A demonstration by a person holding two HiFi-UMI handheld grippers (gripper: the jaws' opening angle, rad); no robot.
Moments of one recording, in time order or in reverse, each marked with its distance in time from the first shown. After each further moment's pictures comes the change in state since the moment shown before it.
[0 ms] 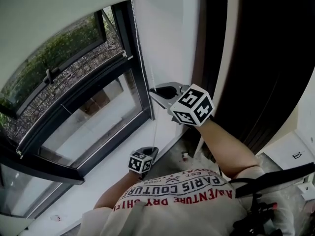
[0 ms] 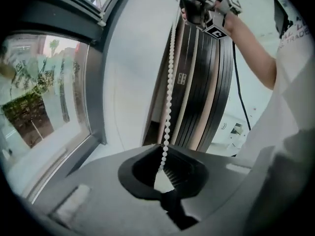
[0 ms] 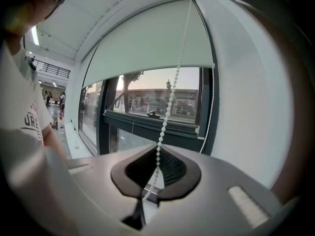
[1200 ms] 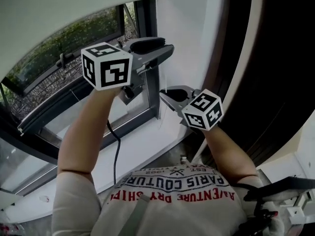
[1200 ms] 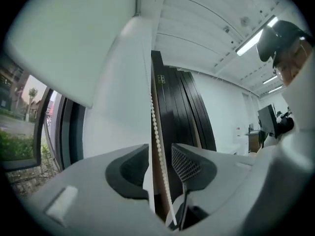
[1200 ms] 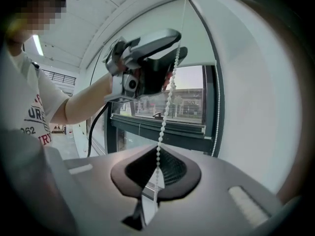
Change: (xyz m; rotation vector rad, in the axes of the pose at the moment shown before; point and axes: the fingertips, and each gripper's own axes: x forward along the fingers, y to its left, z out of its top) left arm -0.226 -0.076 0.482 0.365 -0.619 -0.164; right arm -0.003 0.001 0.005 0.022 -0.018 0.081
